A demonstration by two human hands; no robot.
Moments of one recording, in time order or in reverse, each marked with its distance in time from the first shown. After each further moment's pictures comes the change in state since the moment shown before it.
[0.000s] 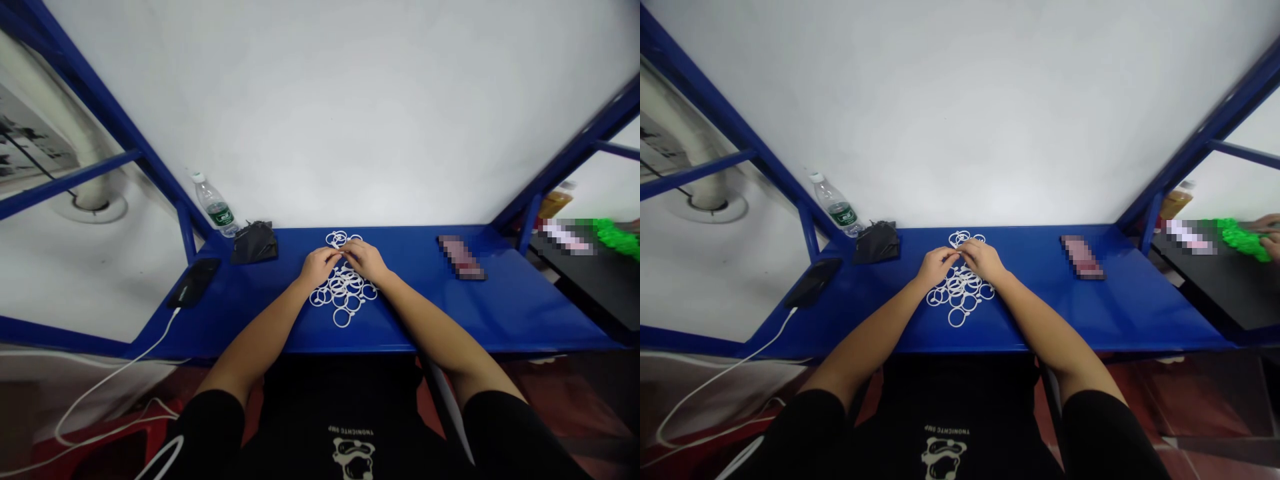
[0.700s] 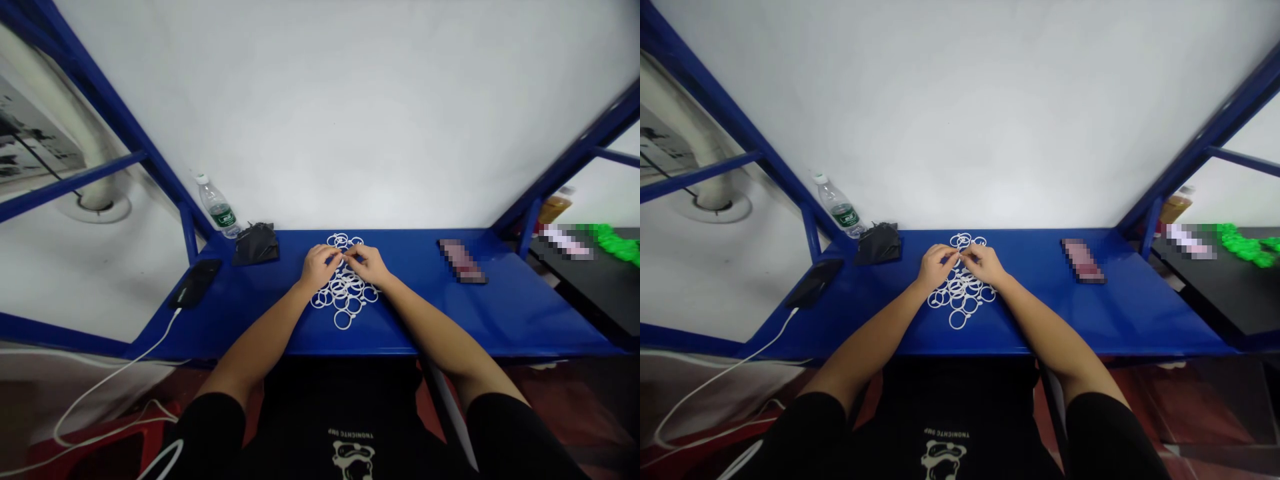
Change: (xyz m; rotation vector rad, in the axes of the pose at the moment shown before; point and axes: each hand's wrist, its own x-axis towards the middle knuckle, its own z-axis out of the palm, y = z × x) left_hand 0.003 0.016 -0.008 0.073 0.182 0.108; right_hand -0.001 -0.007 0.000 0.194 0.077 0.098
